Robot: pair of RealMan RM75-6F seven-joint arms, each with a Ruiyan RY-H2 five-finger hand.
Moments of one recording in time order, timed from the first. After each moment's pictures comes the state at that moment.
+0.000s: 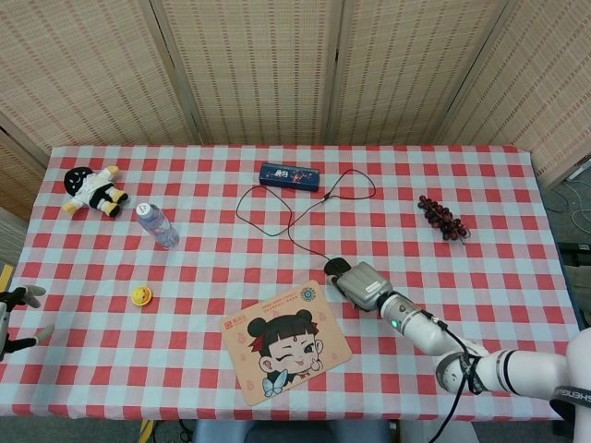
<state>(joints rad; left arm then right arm) -0.12 -1.10 -0.07 -1.45 1.39 1.39 -0.18 0.93 -1.37 0.01 -1.59 -0.98 0.62 -0.49</state>
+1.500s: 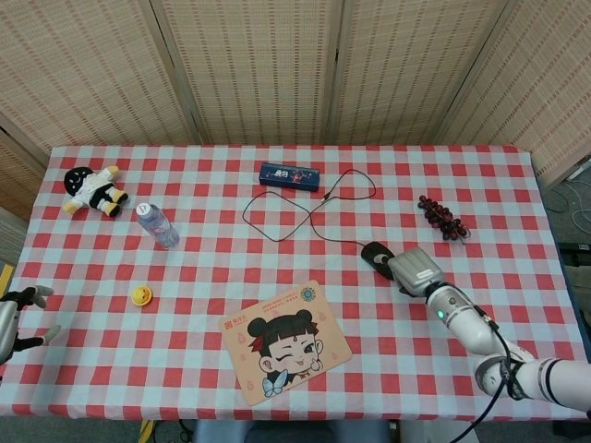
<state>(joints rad) -0.14 -1.13 -0.07 -1.45 1.39 1.36 -0.14 0.82 -1.22 -0.07 -1.58 -1.01 0.77 -0.36</state>
